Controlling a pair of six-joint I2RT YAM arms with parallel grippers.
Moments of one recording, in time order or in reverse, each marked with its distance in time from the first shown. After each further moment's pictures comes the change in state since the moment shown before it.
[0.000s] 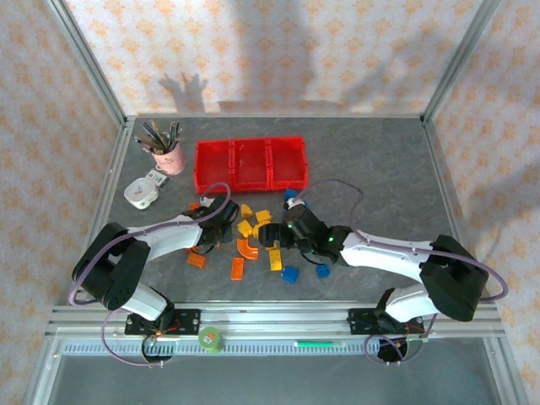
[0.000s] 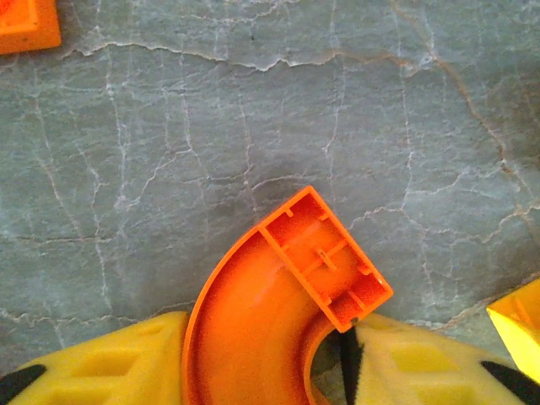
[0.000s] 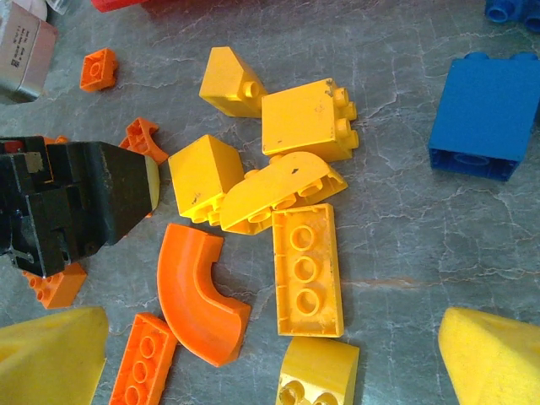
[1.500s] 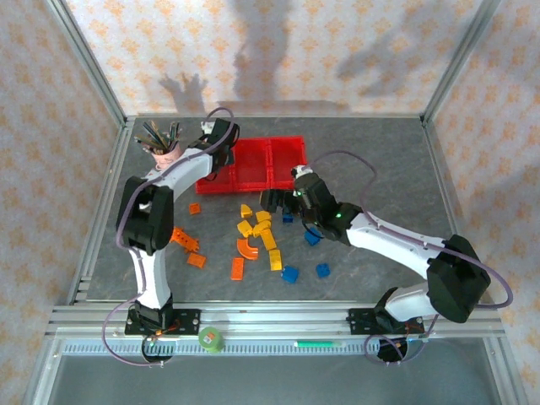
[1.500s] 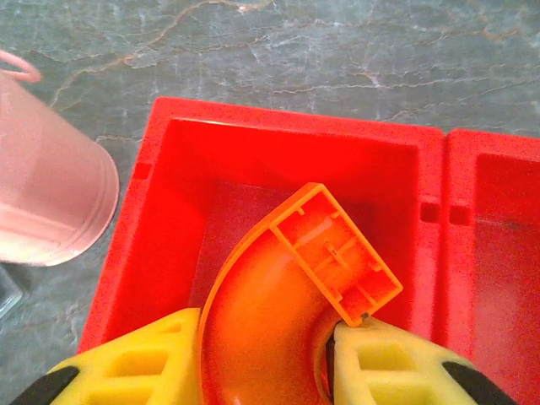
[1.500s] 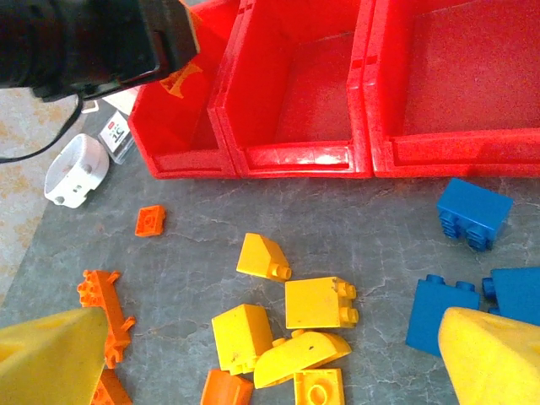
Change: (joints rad) left arm 0.230 0.494 0.852 -0.104 -0.191 0.235; right arm -0.155 0.000 0.179 -0.003 -0.003 -0.096
